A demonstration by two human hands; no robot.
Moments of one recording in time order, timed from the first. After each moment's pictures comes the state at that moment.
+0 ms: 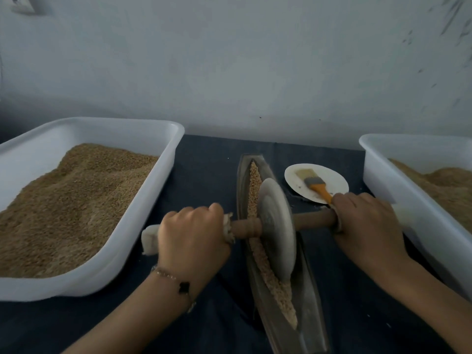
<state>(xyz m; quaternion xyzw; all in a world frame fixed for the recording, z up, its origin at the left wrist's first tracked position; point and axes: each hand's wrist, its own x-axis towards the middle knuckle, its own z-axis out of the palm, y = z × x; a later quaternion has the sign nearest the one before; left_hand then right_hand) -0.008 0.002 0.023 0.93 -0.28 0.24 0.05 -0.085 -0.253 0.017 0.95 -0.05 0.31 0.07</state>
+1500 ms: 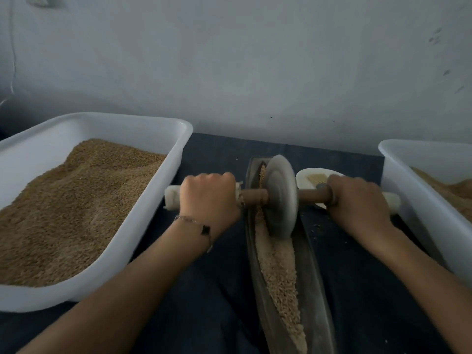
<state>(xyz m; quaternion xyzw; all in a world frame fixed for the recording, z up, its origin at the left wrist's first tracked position) 0.064 -0.031 0.032 0.94 -0.23 0.23 0.02 -0.005 -0.276 0.020 0.97 -0.13 0.21 0.05</state>
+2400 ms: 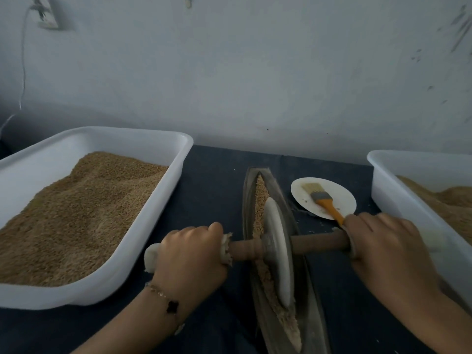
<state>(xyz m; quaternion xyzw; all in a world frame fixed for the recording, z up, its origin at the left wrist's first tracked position) -0.005 0.012 0.019 0.95 -0.26 0.15 0.04 -0.103 -0.245 0.036 0.95 -0.02 0.30 0.09</state>
